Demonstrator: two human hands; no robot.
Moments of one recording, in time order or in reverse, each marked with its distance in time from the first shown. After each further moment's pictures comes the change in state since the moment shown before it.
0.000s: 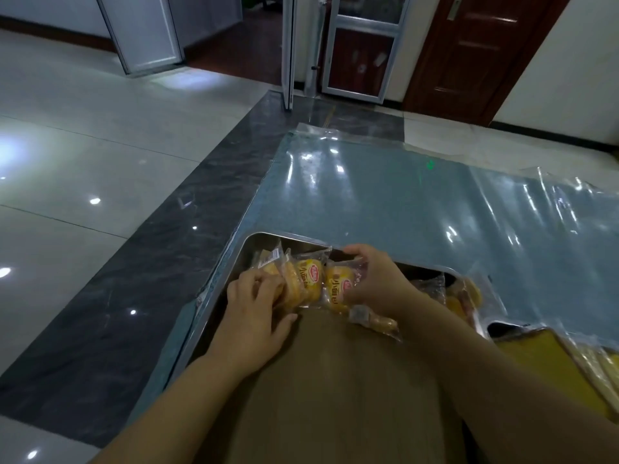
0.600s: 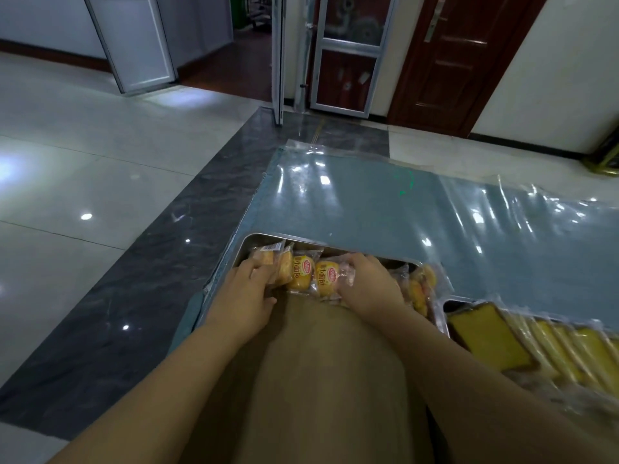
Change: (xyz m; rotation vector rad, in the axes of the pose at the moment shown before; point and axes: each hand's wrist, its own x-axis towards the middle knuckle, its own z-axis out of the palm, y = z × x) left_hand -0.009 0.027 -0.043 0.134 -0.034 -0.033; right_hand -0.064 -0.012 -0.001 -0.423 0.269 -0.067
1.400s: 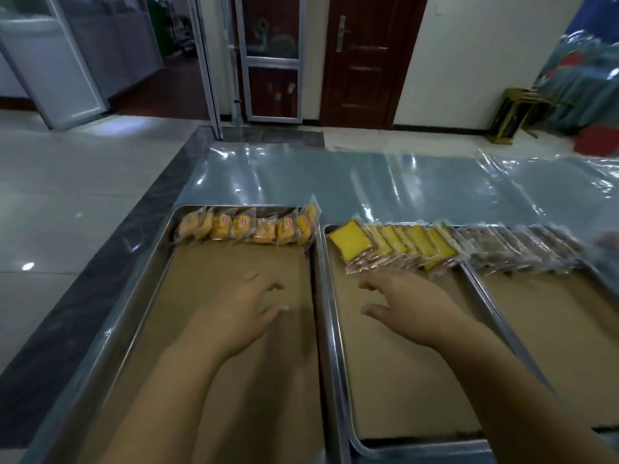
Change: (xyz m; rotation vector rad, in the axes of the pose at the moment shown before) left_hand -0.215 0.194 -0.059 -0.090 -0.202 0.266; right_hand -0.312 0.115 -0.145 -0.271 -0.040 -0.128
